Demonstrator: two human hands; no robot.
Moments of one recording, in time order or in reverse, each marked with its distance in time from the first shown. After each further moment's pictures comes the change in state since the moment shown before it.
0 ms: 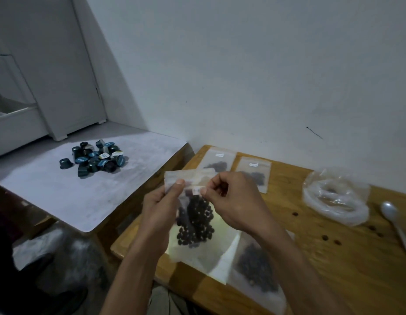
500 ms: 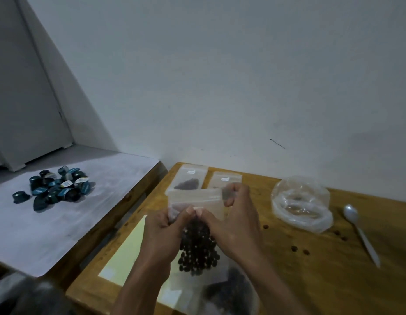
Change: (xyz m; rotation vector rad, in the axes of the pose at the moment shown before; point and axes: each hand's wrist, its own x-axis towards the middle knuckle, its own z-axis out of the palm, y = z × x) left_hand -0.002 -0.011 0.064 0.158 -0.150 0.091; right_hand -0.016 0.044 -0.026 0.086 0.286 0.303
